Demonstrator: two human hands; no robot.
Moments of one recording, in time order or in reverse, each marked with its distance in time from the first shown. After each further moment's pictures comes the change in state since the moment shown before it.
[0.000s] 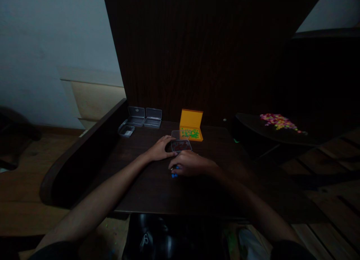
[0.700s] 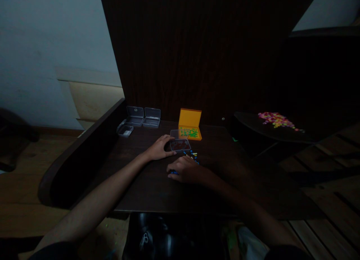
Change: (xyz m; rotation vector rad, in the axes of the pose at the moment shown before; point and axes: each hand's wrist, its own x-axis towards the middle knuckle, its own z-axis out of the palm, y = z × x) left_hand -0.001 0.002 -0.001 -0.006 -0.001 -0.012; right_hand -0.004 -0.013 0.037 -0.108 0.092 0.169
